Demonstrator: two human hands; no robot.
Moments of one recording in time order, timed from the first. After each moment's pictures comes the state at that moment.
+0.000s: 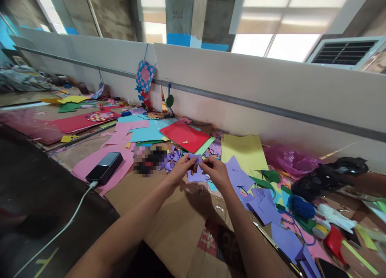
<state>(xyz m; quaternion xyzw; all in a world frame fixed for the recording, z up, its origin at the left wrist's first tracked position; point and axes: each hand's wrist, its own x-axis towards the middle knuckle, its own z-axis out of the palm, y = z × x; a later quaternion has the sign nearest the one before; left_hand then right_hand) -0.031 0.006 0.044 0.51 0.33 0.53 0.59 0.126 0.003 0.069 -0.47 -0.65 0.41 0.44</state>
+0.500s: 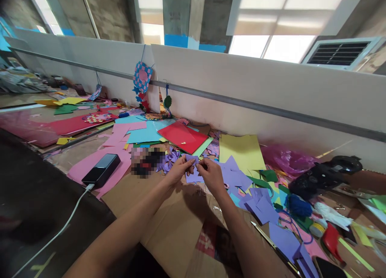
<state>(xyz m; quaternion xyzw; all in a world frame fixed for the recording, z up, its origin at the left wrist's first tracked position) -0.032 0.004 0.045 0.51 0.35 0.53 0.58 0.117 -0.002 0.060 -0.47 -0.67 0.35 0.45</state>
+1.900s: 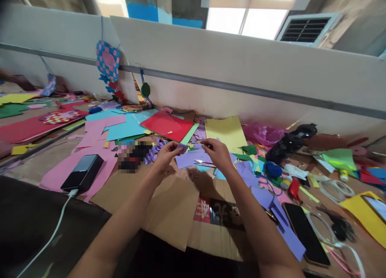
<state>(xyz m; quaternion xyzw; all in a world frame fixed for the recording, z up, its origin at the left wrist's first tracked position) -0.040 0.012 0.049 0.49 0.37 0.54 0.58 0.172 -0.008 0.088 -0.54 -0.70 0.22 0.41</state>
